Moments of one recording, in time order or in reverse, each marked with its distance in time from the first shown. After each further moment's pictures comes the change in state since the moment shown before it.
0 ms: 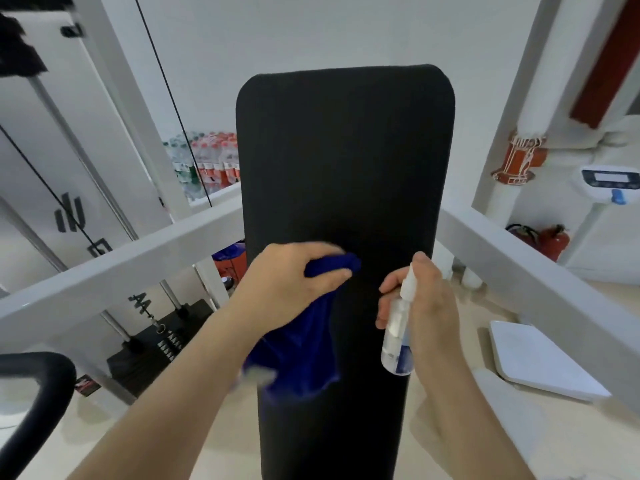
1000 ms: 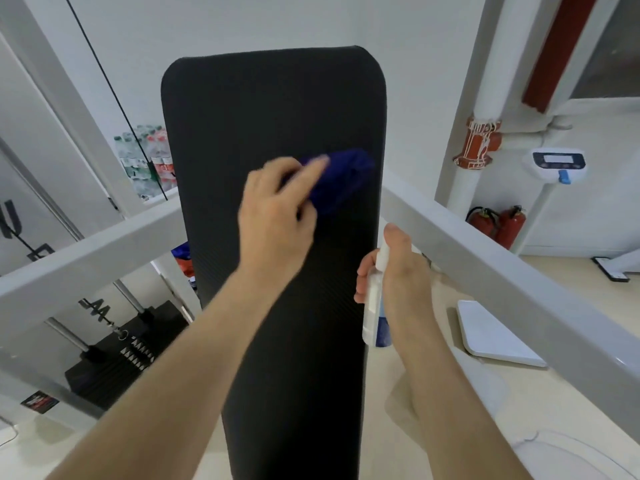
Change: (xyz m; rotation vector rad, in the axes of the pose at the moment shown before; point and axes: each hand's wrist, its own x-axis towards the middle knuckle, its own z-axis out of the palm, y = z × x) left_hand 0.065 0.030 0.046 0.191 0.696 0.192; right_hand 0.022 -0.012 -0.034 0.040 0.049 0.028
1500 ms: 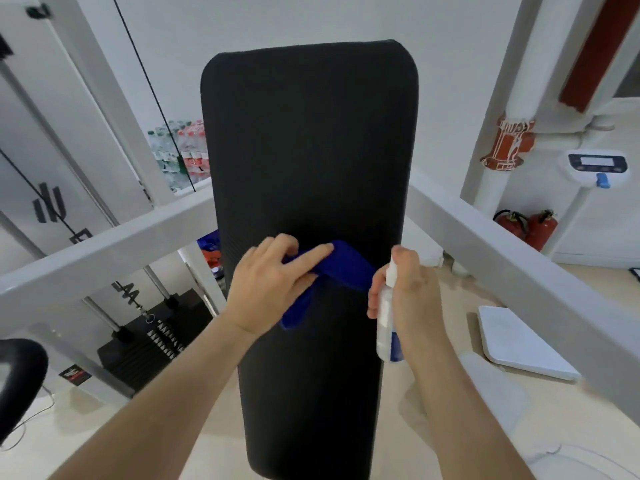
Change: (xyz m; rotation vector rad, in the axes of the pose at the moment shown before) left_hand -0.082 -0.058 -0.012 0.252 -0.284 0.291; right_hand -0.015 0.023 0.005 -0.056 -0.059 -0.011
